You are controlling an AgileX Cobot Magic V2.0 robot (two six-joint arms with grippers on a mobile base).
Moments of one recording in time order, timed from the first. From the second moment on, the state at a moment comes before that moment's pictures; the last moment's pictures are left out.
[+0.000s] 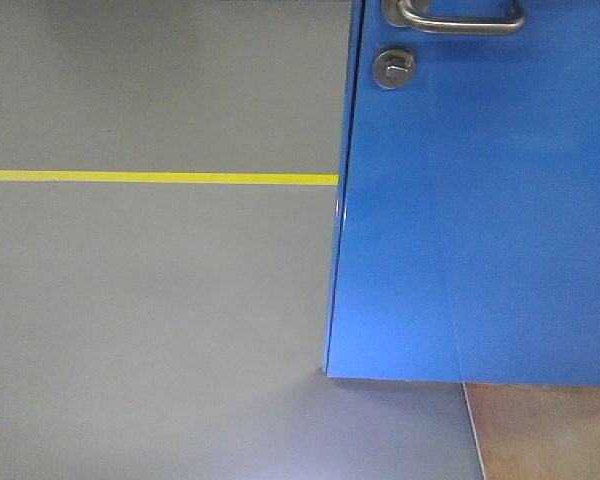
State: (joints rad) left arm 0.00 -0.01 0.03 0.07 0.09 -0.02; right arm -0.07 1.73 -1.66 1.37 0.33 0.08
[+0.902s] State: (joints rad) left arm 0.00 -0.01 0.03 0.07 0.09 -0.02; right arm -0.07 1.73 -1.66 1.36 0.32 0.08
